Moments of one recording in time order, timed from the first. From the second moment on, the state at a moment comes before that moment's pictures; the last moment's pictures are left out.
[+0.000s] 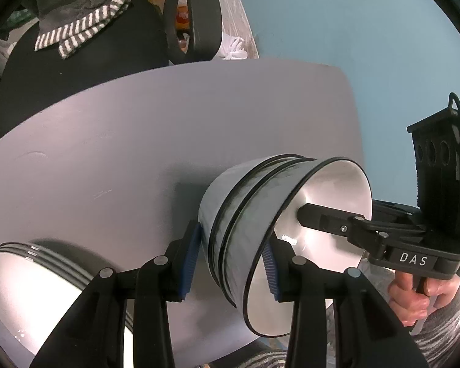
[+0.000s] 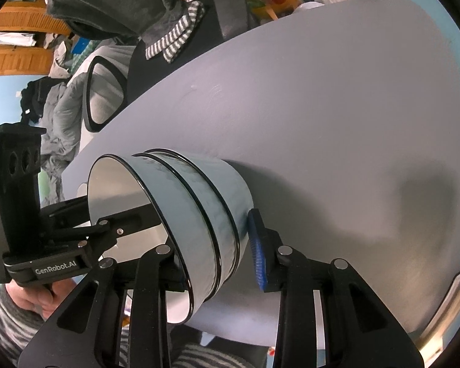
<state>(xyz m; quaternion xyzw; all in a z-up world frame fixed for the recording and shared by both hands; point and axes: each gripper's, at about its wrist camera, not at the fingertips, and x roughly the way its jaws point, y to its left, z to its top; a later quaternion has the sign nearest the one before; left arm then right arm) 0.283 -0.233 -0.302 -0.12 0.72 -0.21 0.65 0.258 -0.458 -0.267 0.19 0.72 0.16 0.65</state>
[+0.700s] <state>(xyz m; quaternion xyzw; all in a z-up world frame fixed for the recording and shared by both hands) 0.278 -0.206 -0.275 -0.11 0.72 -0.19 0.66 0.255 -0.419 -0.259 0.18 0.73 0.18 0.64</state>
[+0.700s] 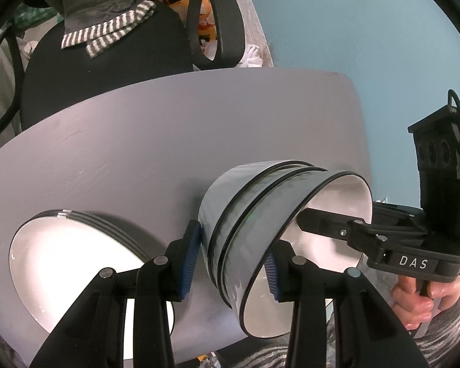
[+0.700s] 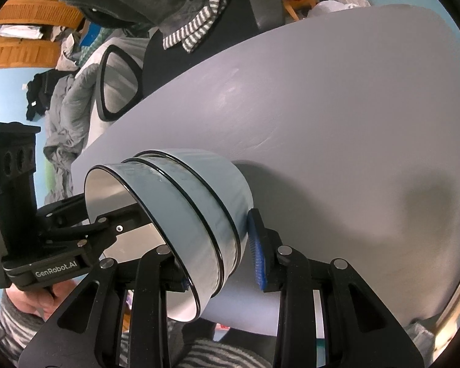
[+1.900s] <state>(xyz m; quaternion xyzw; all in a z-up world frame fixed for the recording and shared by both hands) 0.218 -0.069 -0.236 -0.14 0.70 -0.12 0.69 0.238 -0.268 -0.235 0.12 0.73 0.24 0.62</state>
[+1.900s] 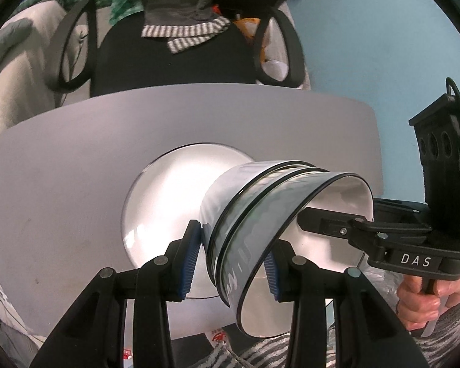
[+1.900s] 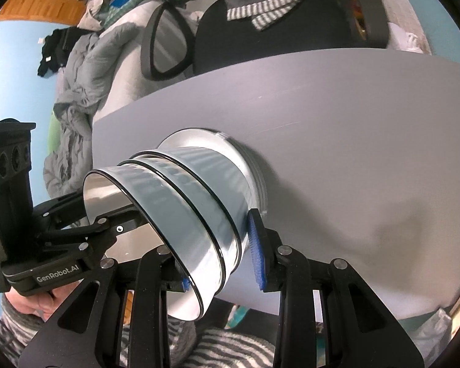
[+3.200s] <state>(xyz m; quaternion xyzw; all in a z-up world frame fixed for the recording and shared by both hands) 0.196 -0.044 -0.291 -0.15 0.72 -0.12 0.67 0.222 -0.231 -0.262 0.08 0.77 0.20 0.60</state>
